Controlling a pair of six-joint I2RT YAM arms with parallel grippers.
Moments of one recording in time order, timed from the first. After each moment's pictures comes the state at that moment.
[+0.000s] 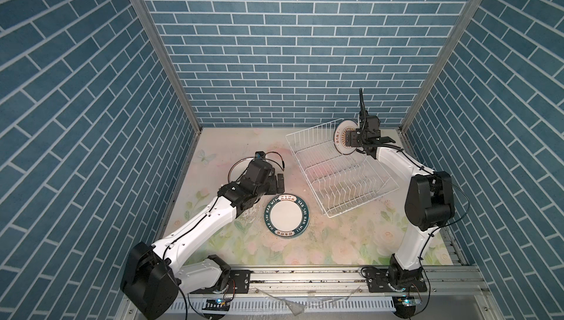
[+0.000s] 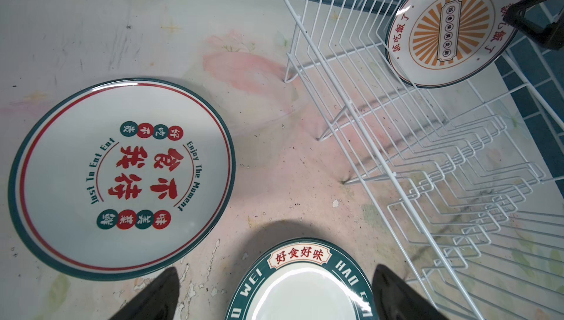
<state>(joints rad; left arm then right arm) -0.60 1.18 0.88 -0.44 -0.17 -0.50 0.28 1.88 1.51 -0.29 0.24 0.07</state>
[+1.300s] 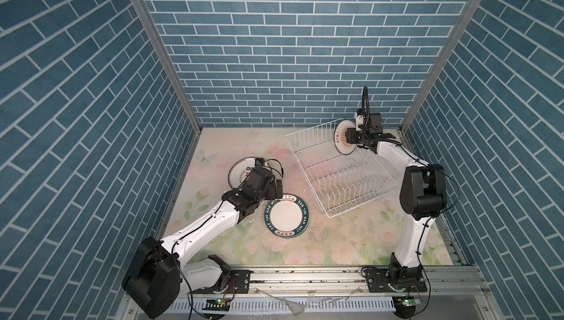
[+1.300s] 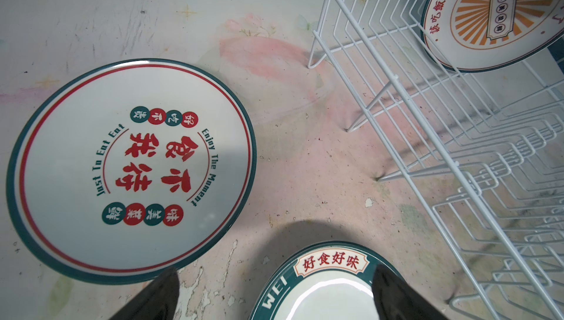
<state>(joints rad) -0.60 1.22 0.77 -0.33 -0.22 -0.48 0.21 2.00 1.62 -0.26 -0.08 0.08</state>
